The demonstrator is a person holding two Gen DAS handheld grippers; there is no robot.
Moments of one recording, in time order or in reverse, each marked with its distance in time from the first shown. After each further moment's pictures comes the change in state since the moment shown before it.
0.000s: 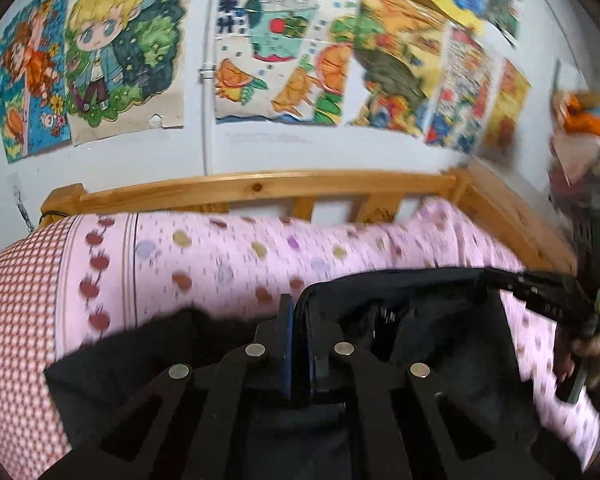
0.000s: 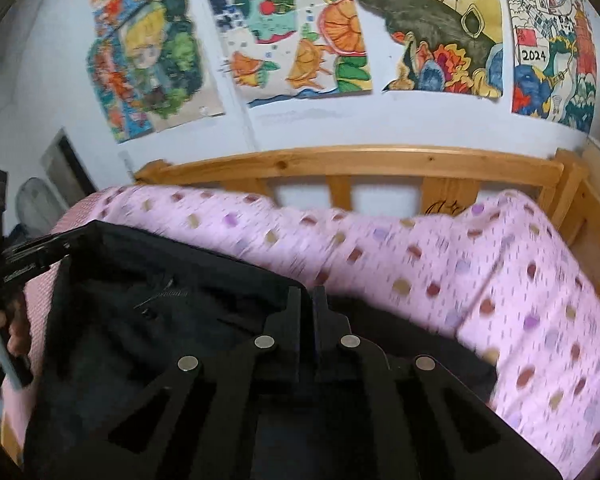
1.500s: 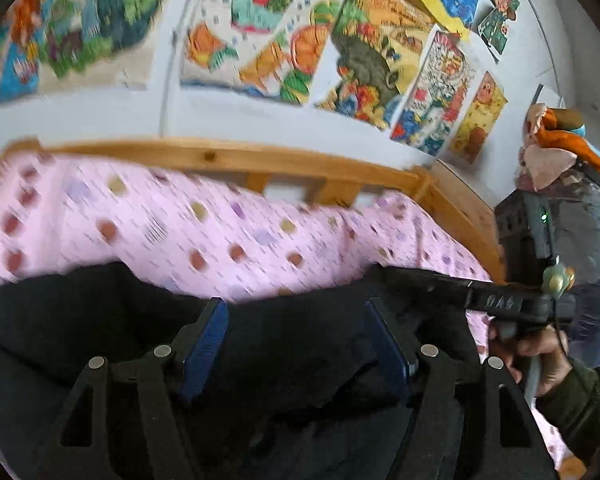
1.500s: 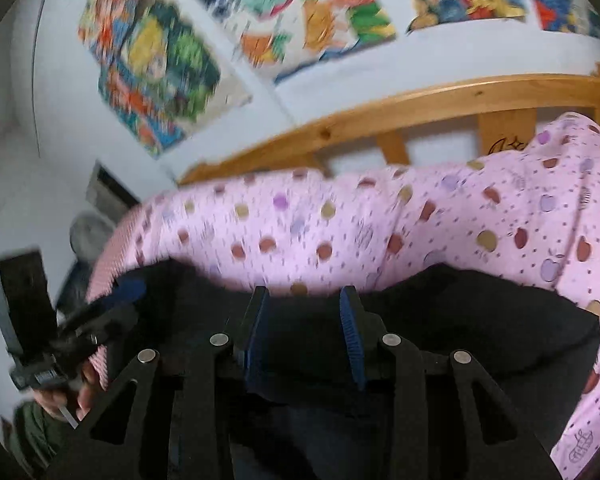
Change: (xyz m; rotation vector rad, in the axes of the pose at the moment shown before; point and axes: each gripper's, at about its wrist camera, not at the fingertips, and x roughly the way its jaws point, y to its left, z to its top) left arm 0.042 -0.003 -0.024 -0.113 0.034 -0.221; right arm 0.049 0.003 -0.006 0.166 0.082 0.239
